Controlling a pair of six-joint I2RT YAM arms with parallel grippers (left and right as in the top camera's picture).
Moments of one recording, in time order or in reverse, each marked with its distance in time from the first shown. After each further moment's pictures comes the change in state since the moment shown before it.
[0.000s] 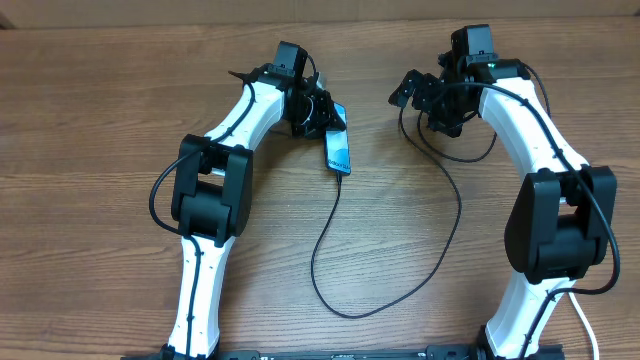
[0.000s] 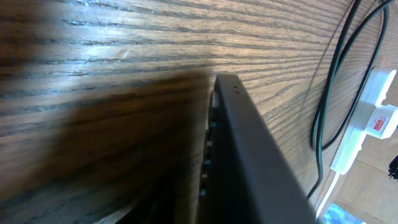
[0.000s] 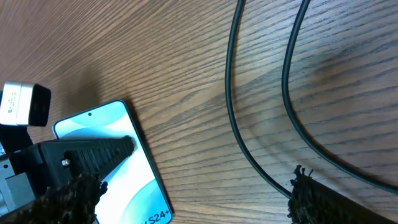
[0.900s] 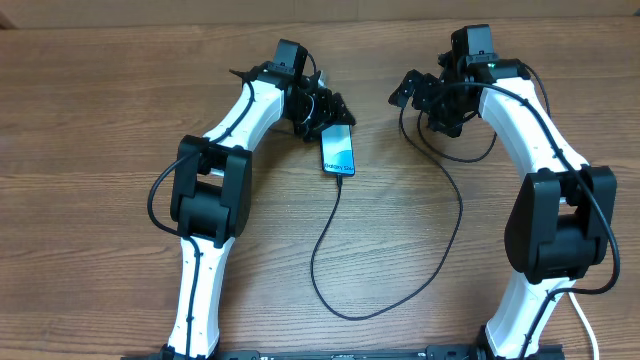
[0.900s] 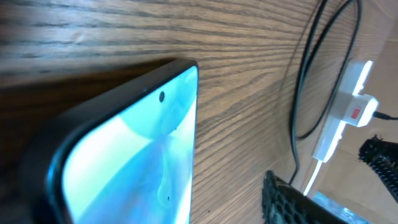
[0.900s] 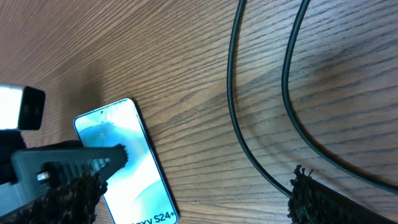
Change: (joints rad) left arm 0.001 -0.007 0.011 -0.026 0.049 -0.001; right arm 0.000 0.000 0.000 0.000 0.000 0.000
